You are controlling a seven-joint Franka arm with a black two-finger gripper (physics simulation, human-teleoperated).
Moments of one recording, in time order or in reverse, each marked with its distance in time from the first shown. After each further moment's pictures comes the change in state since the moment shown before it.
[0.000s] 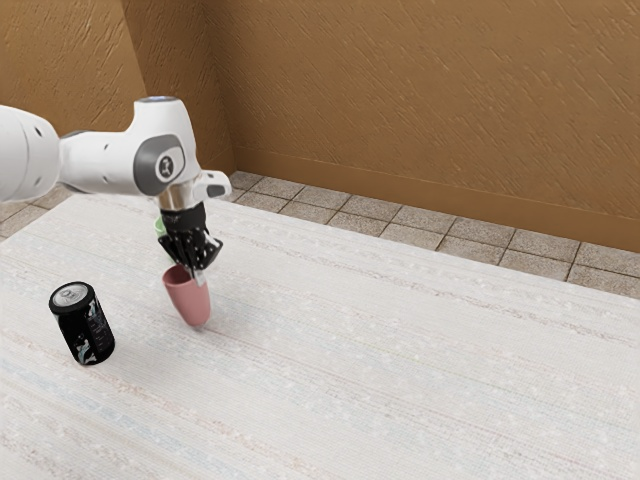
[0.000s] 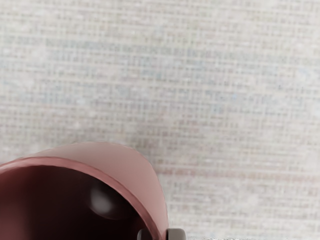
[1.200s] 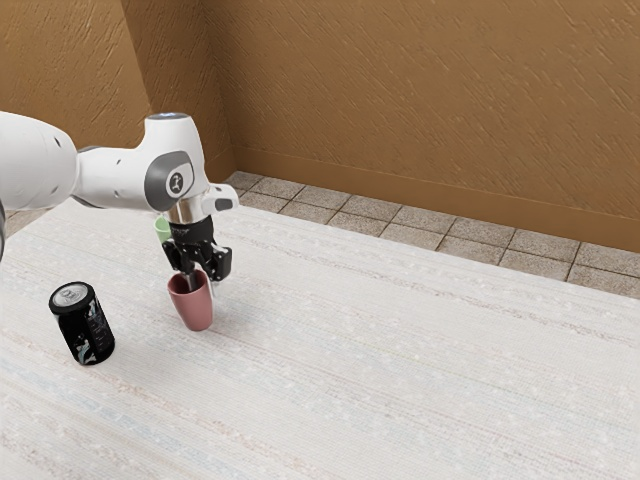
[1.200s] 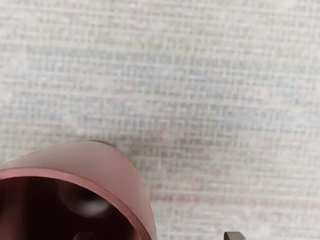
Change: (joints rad) arm -0.003 0.064 -0.002 0.001 -0.005 0.066 -0.002
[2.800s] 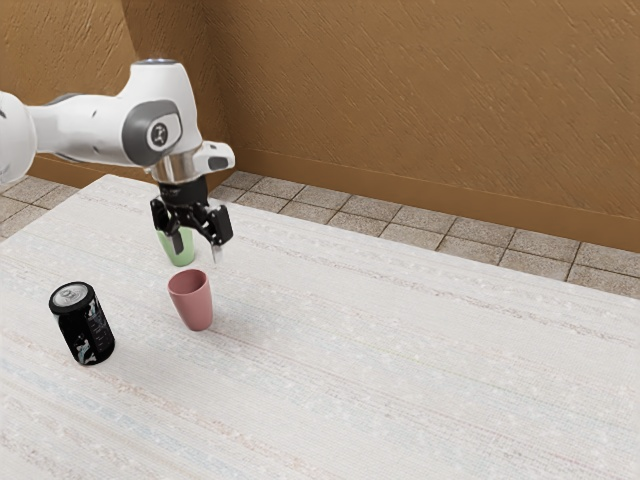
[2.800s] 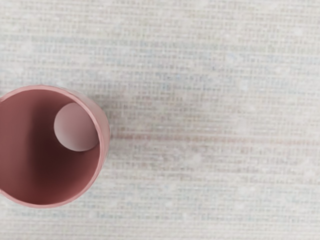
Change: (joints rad) arm -0.034 -0.180 -0.017 0.000 0.027 -0.169 -0.044
